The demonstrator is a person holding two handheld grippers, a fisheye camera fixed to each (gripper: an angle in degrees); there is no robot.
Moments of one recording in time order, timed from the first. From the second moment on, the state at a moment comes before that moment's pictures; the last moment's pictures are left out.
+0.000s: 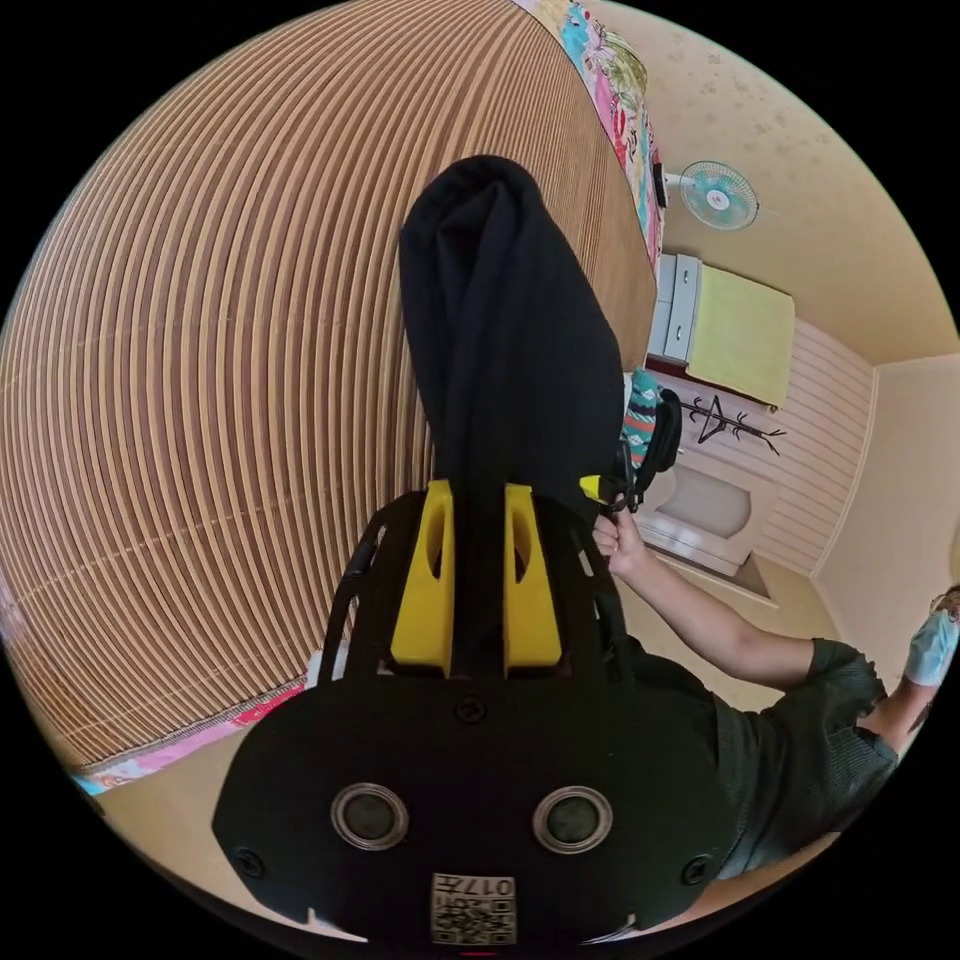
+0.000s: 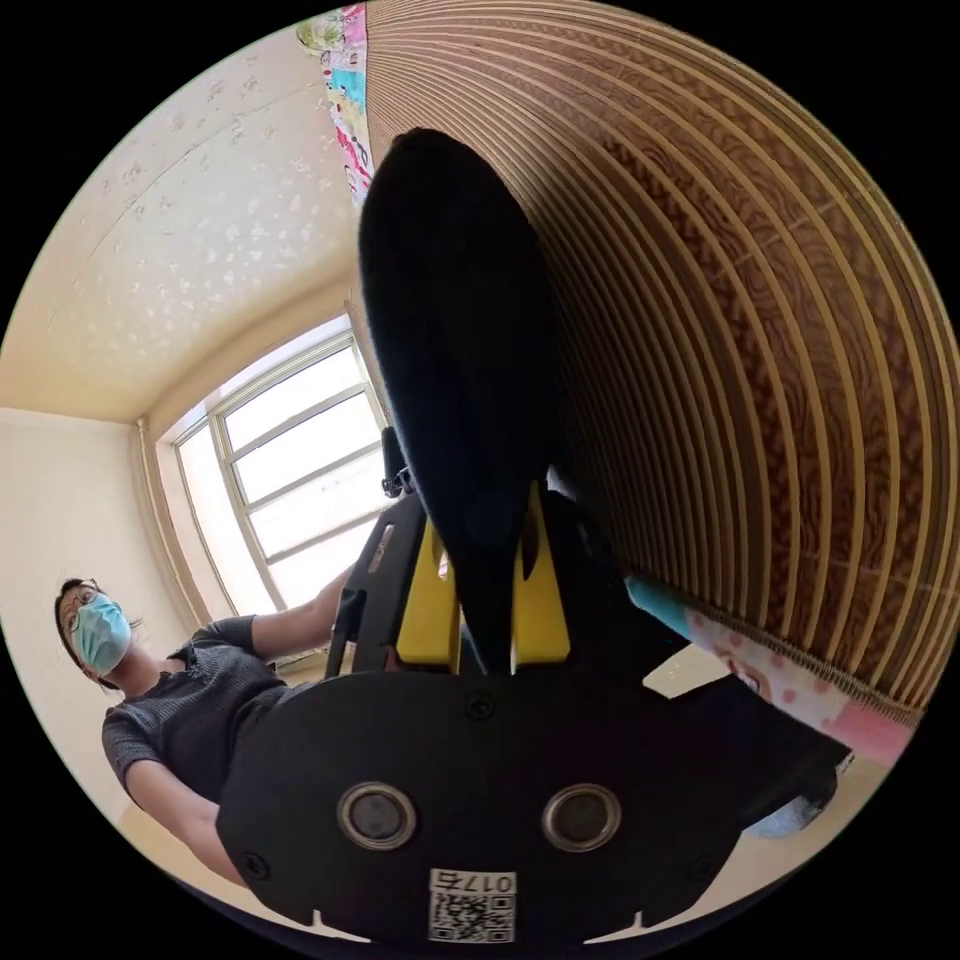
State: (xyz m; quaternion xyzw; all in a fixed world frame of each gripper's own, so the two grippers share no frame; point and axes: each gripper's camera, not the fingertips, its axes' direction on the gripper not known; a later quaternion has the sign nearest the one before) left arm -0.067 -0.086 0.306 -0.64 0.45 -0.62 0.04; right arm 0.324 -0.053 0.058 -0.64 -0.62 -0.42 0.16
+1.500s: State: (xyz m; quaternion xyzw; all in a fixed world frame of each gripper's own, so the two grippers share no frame) left arm 0.116 -0.315 0.377 -0.73 0.43 -0.52 0.06; right arm 0.452 -0.374 0.042 -0.16 -0.42 -0.55 0.70
